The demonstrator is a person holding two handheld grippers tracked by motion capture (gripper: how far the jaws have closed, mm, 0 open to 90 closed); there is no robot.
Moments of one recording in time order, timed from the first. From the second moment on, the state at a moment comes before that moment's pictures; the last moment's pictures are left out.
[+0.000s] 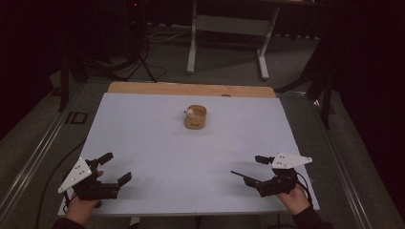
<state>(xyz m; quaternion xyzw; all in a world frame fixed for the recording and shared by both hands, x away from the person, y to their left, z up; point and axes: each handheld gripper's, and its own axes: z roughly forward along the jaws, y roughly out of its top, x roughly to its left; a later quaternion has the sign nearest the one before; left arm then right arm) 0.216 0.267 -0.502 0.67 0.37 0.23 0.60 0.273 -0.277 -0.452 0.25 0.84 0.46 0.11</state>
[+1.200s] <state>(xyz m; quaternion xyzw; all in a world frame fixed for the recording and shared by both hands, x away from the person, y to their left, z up) 0.216 0.264 -0.502 0.68 0.36 0.23 0.60 0.301 -0.301 -0.462 0.26 0.90 0.35 0.05</state>
